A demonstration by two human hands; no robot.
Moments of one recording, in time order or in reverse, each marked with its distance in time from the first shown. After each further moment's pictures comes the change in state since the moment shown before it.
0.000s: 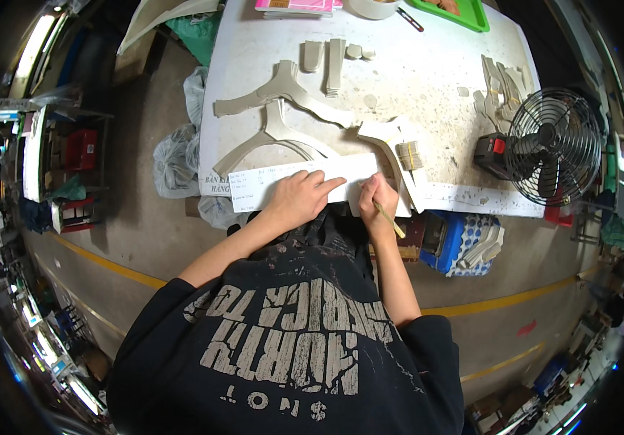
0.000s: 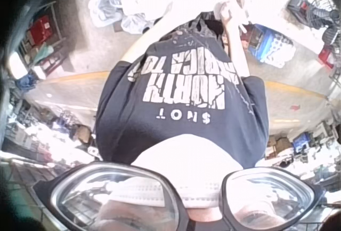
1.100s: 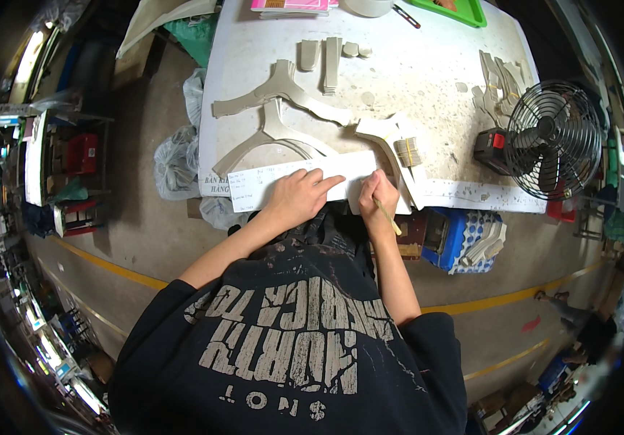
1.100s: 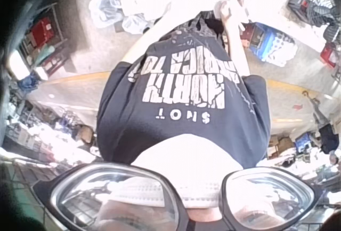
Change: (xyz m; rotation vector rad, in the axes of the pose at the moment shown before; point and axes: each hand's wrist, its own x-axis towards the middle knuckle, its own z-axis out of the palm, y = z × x) left_hand 0.000 0.001 -0.002 0.008 0.011 0.004; right_hand 0.001 -0.002 -0.001 -0.045 0.026 0.018
